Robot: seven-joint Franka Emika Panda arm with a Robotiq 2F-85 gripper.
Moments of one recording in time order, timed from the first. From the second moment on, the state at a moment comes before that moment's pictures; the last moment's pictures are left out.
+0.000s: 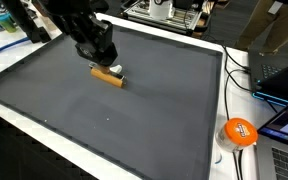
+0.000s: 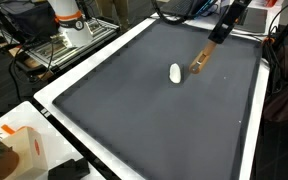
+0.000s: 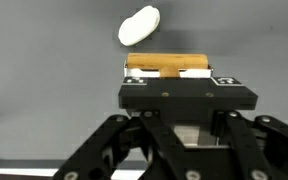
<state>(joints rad) 0.15 0.97 -0.02 -0.62 -0.06 1.39 0.13</state>
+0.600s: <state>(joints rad) 0.15 1.01 -0.02 -0.58 -0.07 1.33 0.12</state>
